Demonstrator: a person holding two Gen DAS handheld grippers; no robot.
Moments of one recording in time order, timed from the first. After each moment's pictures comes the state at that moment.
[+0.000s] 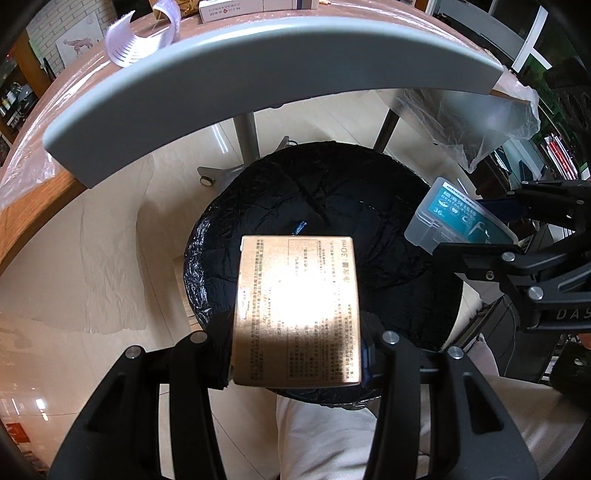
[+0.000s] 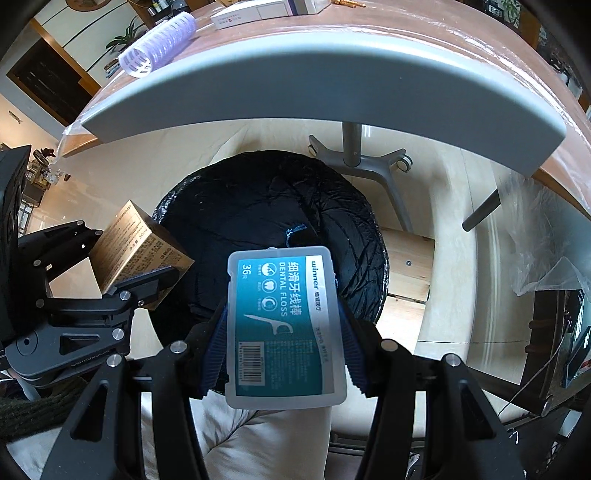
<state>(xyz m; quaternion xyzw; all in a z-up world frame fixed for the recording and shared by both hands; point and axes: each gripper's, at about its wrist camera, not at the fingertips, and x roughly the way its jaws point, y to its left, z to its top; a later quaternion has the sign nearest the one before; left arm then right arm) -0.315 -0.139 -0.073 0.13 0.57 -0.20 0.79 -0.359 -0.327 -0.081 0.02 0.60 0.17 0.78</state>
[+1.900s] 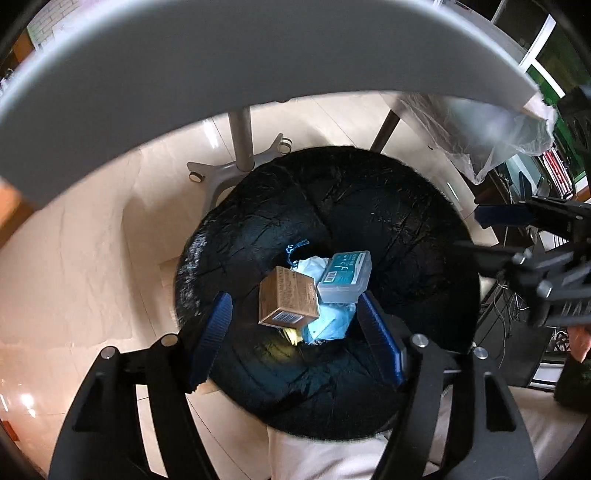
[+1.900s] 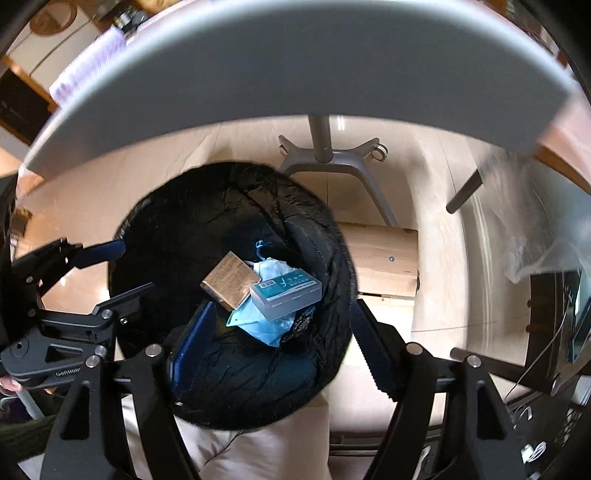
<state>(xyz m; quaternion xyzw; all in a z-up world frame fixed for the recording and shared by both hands) -0.294 -0.135 -0.084 0.10 0.58 -0.21 0.78 -0.358 -0.345 -0.080 0.06 0.61 0.12 0.79</state>
